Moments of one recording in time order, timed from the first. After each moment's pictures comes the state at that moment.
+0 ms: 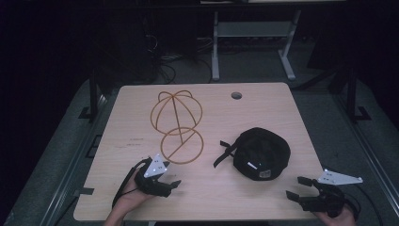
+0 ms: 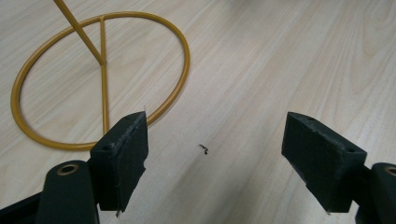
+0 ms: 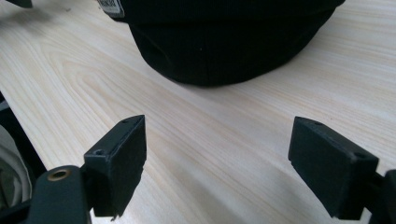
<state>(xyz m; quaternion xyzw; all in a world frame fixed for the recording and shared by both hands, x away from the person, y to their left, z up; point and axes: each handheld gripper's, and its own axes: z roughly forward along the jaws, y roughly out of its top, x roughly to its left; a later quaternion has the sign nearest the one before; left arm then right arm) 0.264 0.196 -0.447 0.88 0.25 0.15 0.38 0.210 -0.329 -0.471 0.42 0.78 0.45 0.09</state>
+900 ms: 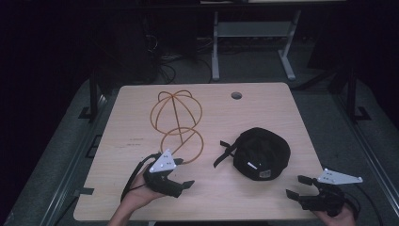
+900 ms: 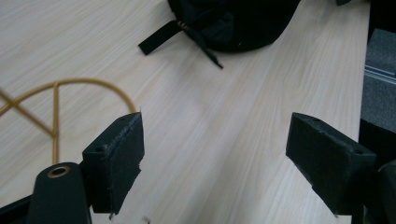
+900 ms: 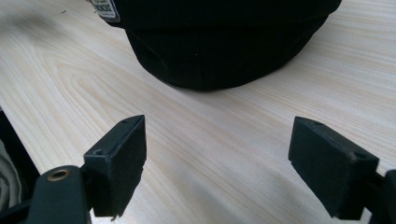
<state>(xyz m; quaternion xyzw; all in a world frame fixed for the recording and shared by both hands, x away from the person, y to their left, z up) 0.258 0.157 -0.404 0.87 0.21 0.11 0.43 0.211 -0.329 -0.470 0.42 0.78 0.45 0.10</state>
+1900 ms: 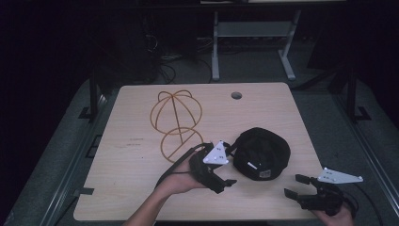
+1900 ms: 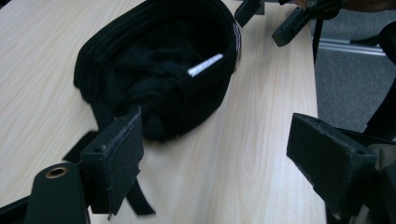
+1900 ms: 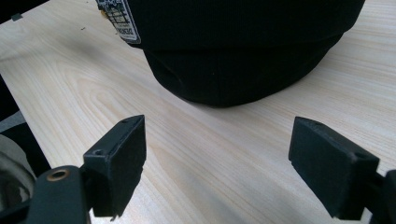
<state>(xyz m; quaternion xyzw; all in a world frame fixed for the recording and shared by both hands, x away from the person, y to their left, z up) 0.273 0.040 -0.369 0.91 0.08 0.07 0.41 0.211 -0.325 -0.466 0.42 0.77 0.47 0.09</state>
